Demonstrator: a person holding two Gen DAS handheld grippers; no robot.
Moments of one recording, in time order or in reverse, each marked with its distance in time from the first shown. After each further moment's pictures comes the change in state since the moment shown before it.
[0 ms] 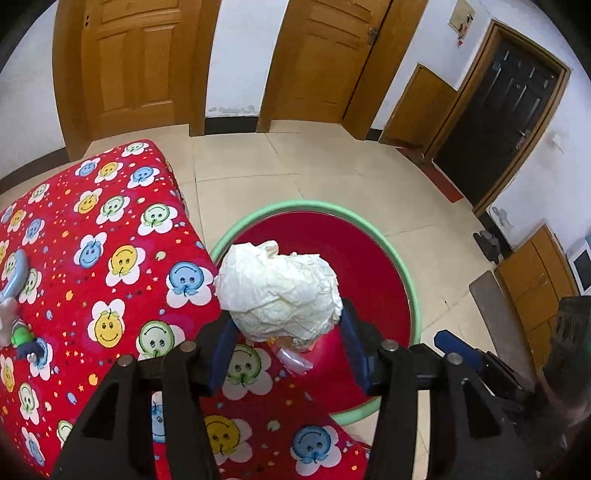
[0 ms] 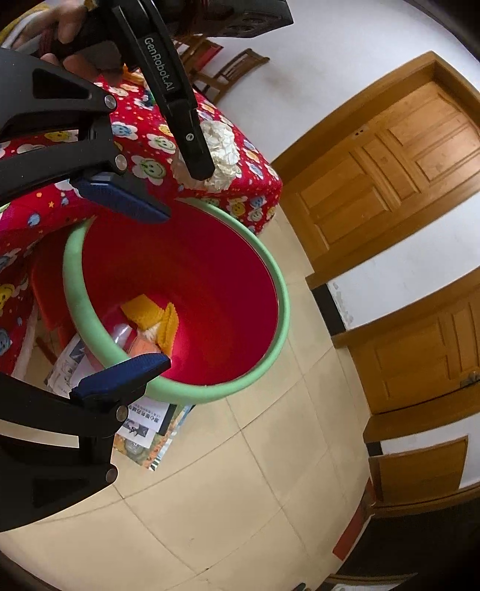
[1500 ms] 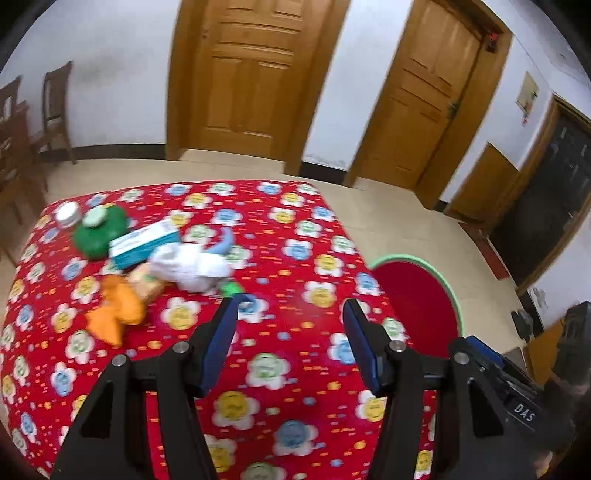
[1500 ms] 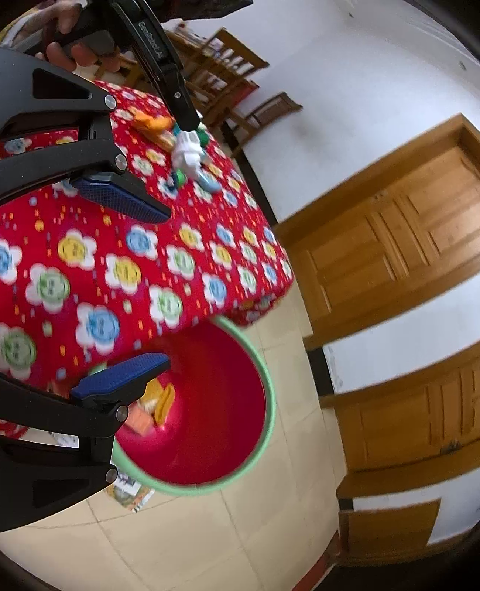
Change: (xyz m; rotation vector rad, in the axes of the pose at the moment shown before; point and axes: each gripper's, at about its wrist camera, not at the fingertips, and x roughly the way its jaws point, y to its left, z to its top) left arm -0.161 0.124 -0.055 -0.258 -0.209 0.222; right arm -0.033 0.113 -0.016 -0.173 0.008 0.159
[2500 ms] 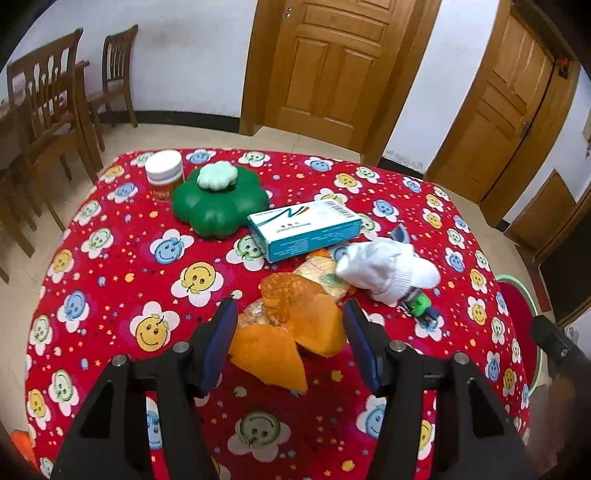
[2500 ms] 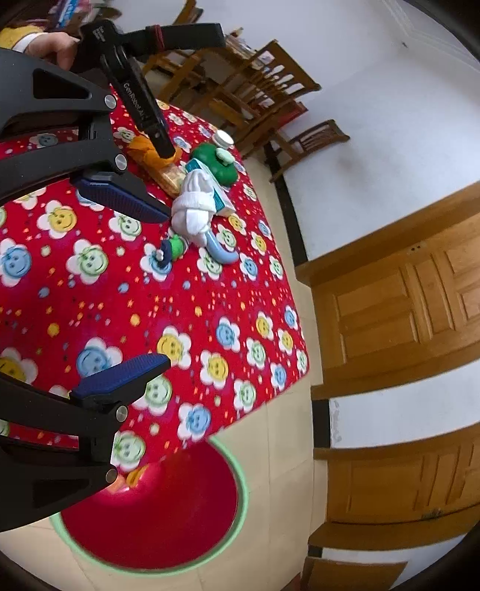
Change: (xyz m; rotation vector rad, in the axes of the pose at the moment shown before) left arm 0.044 0.150 -0.003 -0.157 0.053 0.187; right arm 0.089 0.109 0.018 -0.173 0.095 0.060
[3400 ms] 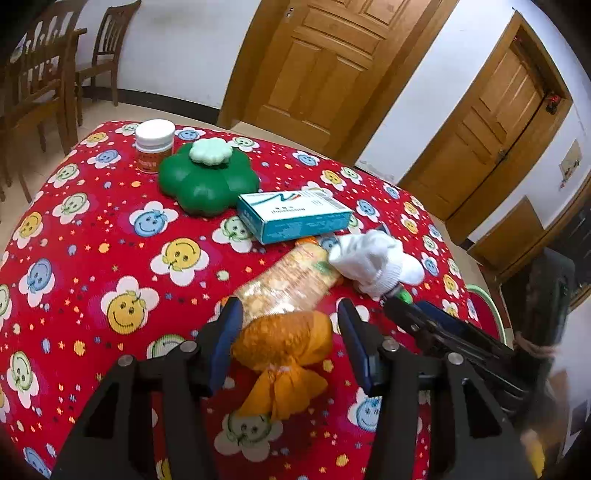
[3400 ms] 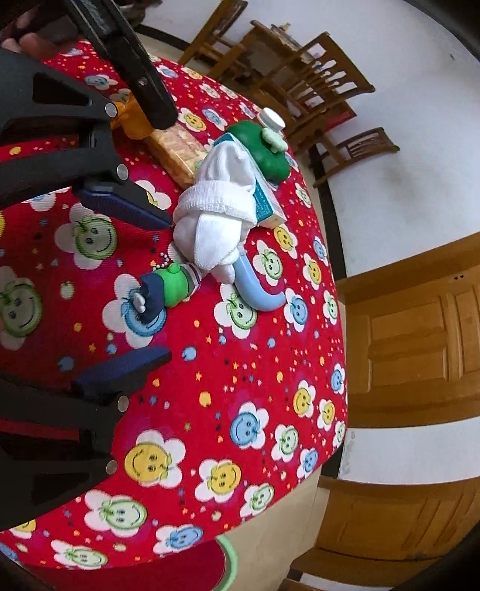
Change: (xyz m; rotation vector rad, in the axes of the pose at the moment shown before) left arm 0.000 0.020 -0.016 -0.078 -0.005 -0.177; right arm 0.106 0.045 -0.008 -0.111 0.122 -0.006
